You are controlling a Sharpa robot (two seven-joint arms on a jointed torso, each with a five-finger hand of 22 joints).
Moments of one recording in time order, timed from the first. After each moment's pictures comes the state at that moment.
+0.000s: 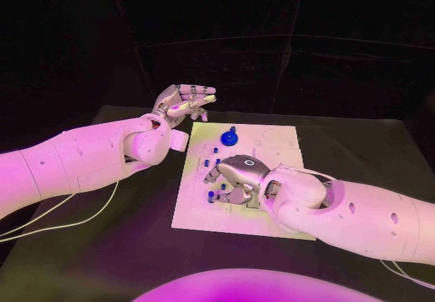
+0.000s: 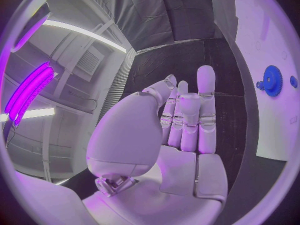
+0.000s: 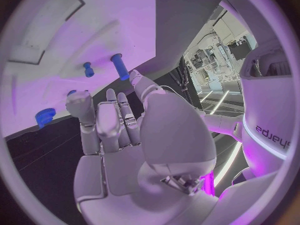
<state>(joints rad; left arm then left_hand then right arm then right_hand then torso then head) 1.21 -0.78 -0.05 1.36 0.00 -0.23 0.51 1.41 -0.10 0.36 0.00 0.05 1.06 0.16 0.11 0.12 1.13 0.09 0.27 0.12 1.30 0.00 1.13 0.70 0.17 1.24 0.10 0.62 0.77 1.08 -0.62 -0.08 1.70 -1.66 -0.30 -0.14 1.36 -0.15 0.26 0.03 0.12 0.91 0.18 0.07 0.07 0.95 0.12 0.20 0.07 1.46 0.03 1.25 0.95 0.12 1.19 0.14 1.18 1.01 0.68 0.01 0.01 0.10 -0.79</state>
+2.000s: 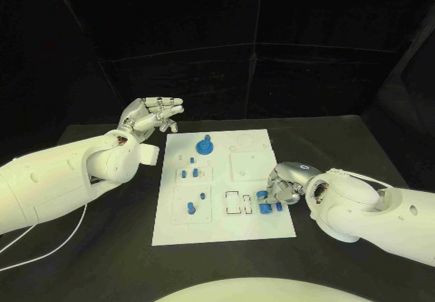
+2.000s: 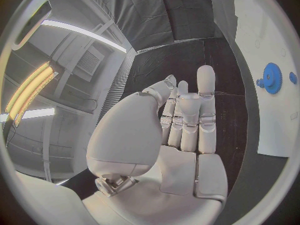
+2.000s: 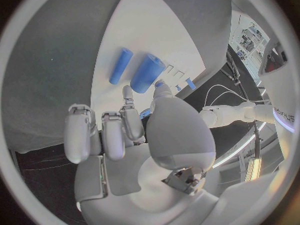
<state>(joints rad) 1.21 -0.80 -0.06 1.37 0.00 -0.23 0.51 1.40 -0.09 0.36 0.00 0.05 1.06 0.16 0.11 0.12 1.13 0.09 0.27 0.12 1.30 0.00 1.13 0.70 0.17 1.24 0.10 0.62 0.77 1.07 -1.01 -0.08 1.86 -1.57 -0.23 -0.57 1.19 -0.08 -0.16 0.29 0.25 0.98 0.10 0.35 0.16 1.41 0.02 1.35 1.27 1.47 -0.04 1.50 1.31 0.05 1.45 0.07 1.46 1.31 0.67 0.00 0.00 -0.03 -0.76</state>
